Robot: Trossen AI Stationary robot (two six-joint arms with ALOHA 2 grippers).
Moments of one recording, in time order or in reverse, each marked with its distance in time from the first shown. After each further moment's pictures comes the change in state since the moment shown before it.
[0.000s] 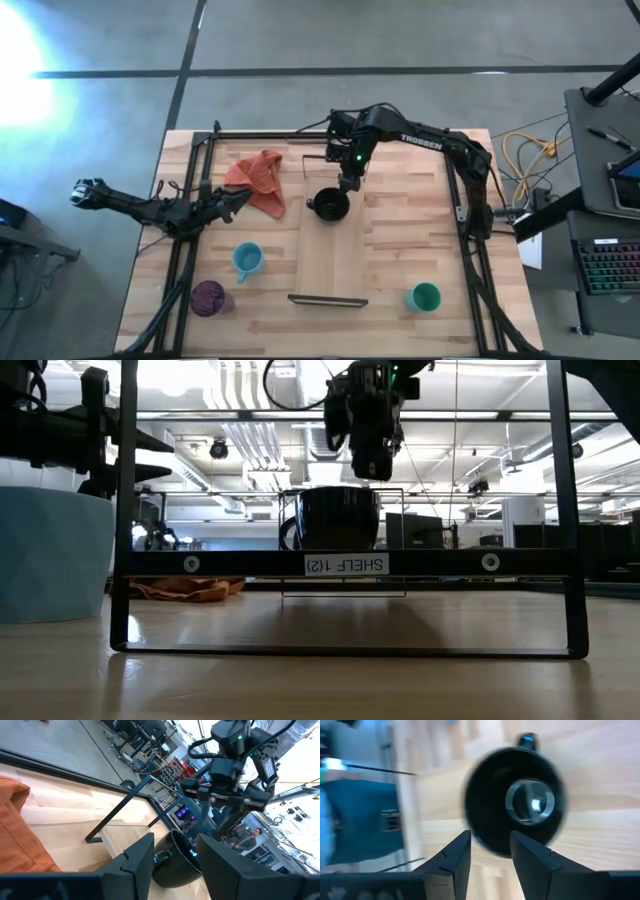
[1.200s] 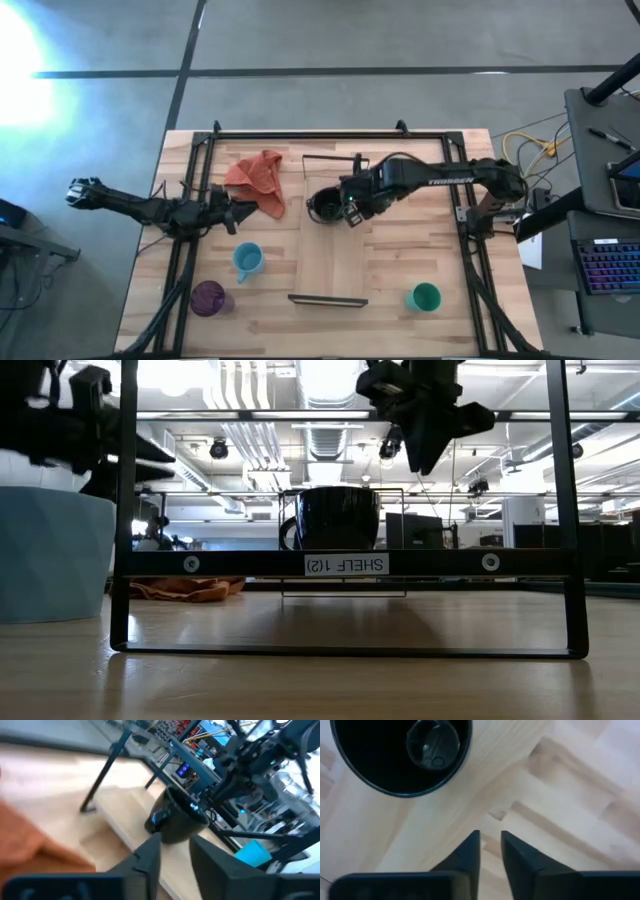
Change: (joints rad) left arm 0.042 0.081 0.083 -0.171 0.227 0.061; right arm 0.381 -0.232 -0.293 0.000 0.761 1.092
